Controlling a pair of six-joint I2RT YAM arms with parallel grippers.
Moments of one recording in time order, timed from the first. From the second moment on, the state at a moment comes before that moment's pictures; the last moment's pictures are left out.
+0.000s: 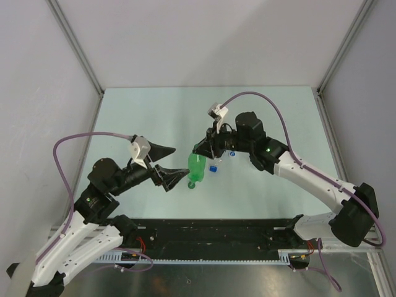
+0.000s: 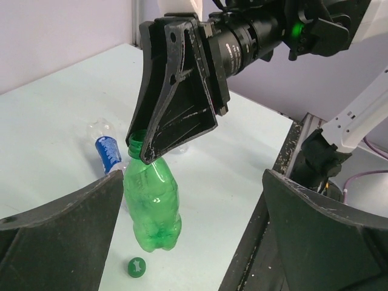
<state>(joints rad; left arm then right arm) -0.68 0.55 0.74 -0.14 0.36 -0.20 0.76 1.32 1.13 -0.06 -0.49 0.24</state>
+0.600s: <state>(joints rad) -0.68 0.55 0.74 -0.18 0.32 -0.17 0.83 1.37 1.12 0.06 -0.20 0.16</state>
